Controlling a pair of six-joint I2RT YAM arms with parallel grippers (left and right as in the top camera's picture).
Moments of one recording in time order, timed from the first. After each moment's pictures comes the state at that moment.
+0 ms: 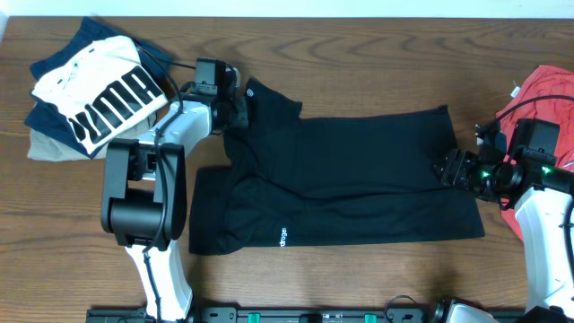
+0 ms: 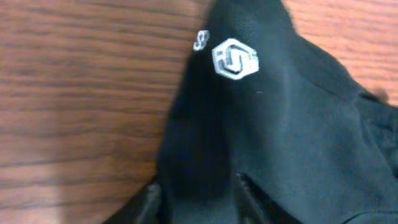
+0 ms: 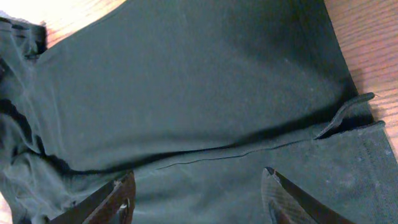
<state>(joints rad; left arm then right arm) -0.13 2.07 1.33 -0.33 0.23 -0.22 -0.29 1.33 0.93 -0.82 -0.42 0.12</state>
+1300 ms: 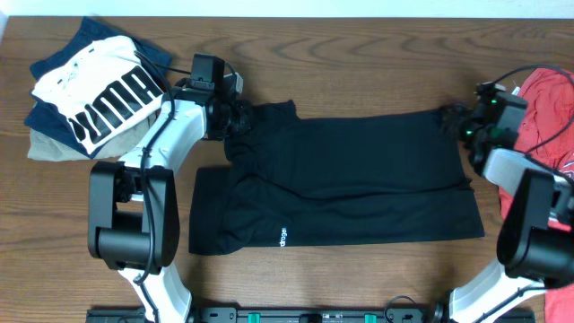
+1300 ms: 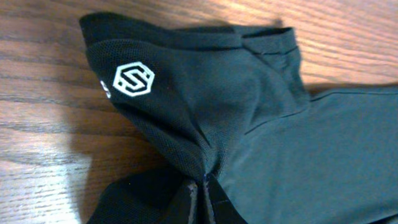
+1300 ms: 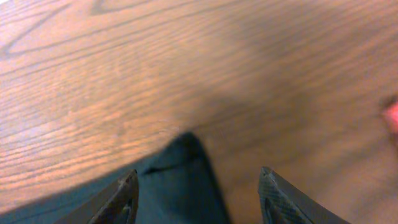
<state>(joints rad) -0.14 1.92 1.34 -0.60 0.37 -0.31 -0.25 1.89 0.92 0.26 -0.21 0.17</state>
